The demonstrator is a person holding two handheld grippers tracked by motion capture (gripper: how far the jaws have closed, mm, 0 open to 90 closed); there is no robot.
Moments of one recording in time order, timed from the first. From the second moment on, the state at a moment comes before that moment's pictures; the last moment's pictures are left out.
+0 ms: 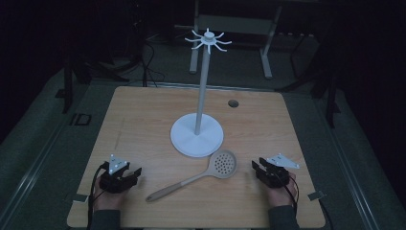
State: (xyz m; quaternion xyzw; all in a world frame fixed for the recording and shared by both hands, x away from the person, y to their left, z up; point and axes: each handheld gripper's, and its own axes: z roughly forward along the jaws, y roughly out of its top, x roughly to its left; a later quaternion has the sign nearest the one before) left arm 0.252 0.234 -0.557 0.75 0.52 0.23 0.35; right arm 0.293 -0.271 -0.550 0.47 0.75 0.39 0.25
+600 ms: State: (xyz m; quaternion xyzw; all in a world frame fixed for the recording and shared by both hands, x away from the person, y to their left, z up) left arm 0.255 0.230 -0.558 0.75 0.52 0.24 0.35; right arm 0.295 -0.242 -0.527 0.41 0.78 0.40 0.24
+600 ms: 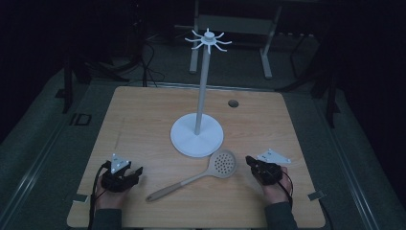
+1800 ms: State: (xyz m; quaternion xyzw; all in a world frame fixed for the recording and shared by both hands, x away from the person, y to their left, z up) left arm 0.253 0.230 -0.557 0.75 0.51 0.24 0.35; right arm 0.338 -0.165 -0.526 0.34 0.86 0.31 0.22
